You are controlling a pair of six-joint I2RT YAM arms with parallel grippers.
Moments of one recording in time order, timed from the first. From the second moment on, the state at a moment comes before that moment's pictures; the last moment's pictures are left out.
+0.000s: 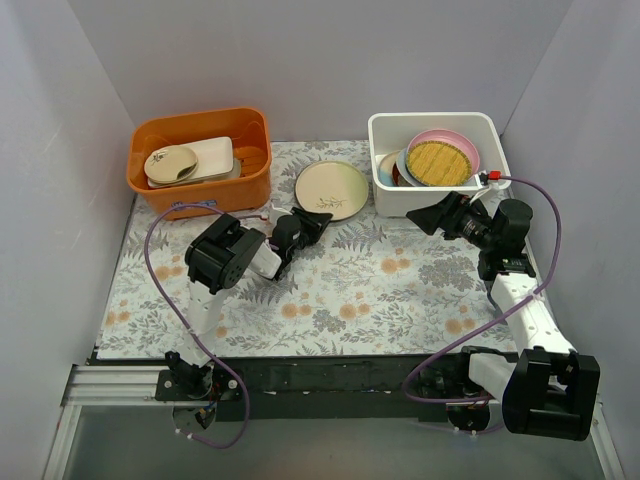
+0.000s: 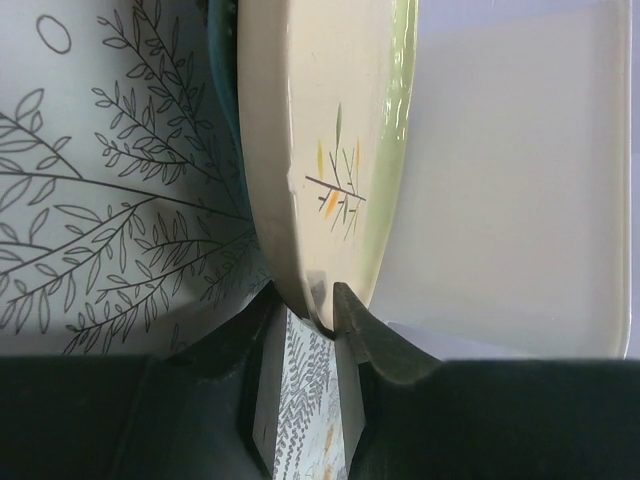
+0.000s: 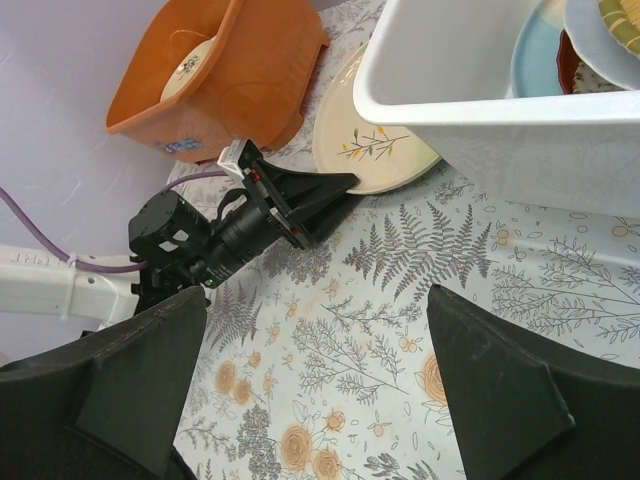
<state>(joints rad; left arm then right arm) -0.57 2.20 0.91 1.05 -0.11 -1.41 -0.07 1.06 0.62 0.23 -0.78 0.57</state>
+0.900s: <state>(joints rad) -0.59 2.02 0.72 1.00 -0.10 -1.40 -0.07 1.07 0.62 0.24 -0.78 0.57</state>
